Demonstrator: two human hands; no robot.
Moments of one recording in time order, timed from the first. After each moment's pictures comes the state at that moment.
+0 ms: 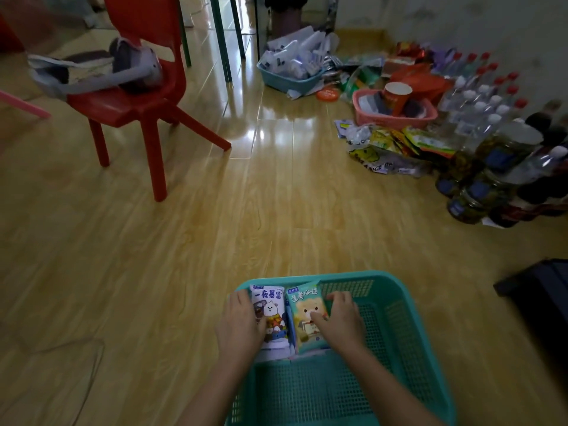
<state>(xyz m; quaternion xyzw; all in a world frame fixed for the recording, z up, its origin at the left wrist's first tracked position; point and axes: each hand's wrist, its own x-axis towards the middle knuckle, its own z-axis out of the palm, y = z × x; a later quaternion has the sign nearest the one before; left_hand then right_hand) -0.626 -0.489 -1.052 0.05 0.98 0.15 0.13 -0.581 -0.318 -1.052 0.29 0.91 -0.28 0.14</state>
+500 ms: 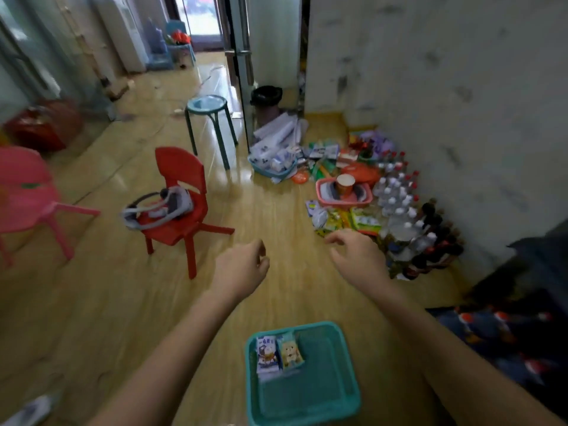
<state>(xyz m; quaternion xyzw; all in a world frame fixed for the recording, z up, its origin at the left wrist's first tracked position) -0.645 -0.456 -0.447 0.26 0.96 0.13 0.03 -0.566 -0.259 -0.437 0.17 0.94 -0.29 -0.08</state>
